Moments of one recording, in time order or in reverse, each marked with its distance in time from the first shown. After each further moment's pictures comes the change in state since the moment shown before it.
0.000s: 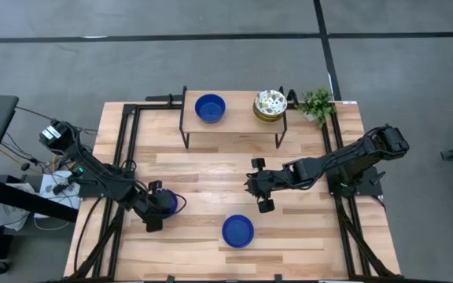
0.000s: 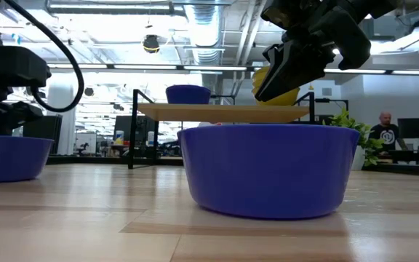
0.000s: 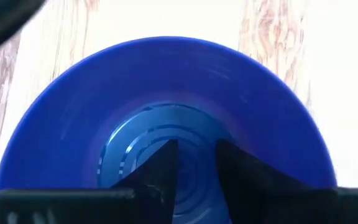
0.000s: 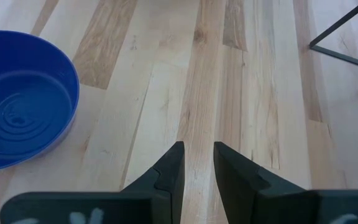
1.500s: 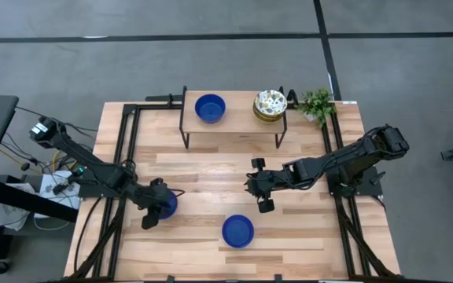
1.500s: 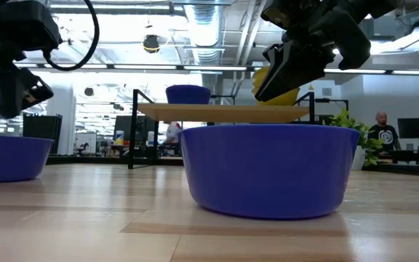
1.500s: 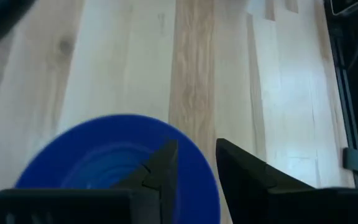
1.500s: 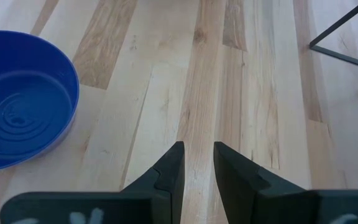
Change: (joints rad) left arm 0.116 -0.288 0.000 0.016 0.178 0.066; right arm 0.000 0.000 0.000 0.000 0.000 0.000
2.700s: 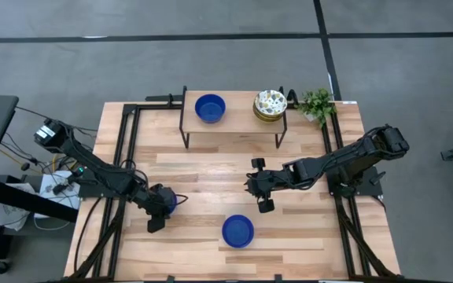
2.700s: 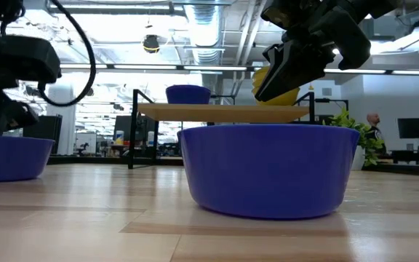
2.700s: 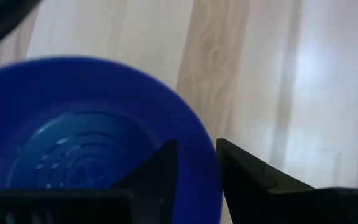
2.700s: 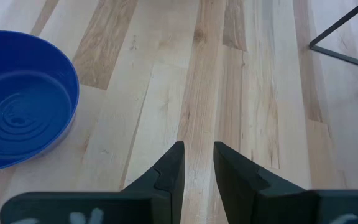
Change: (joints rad) left arm 0.003 0.194 0.002 0.044 0.089 -0.160; right arm 0.000 0.000 0.000 0.000 0.000 0.000
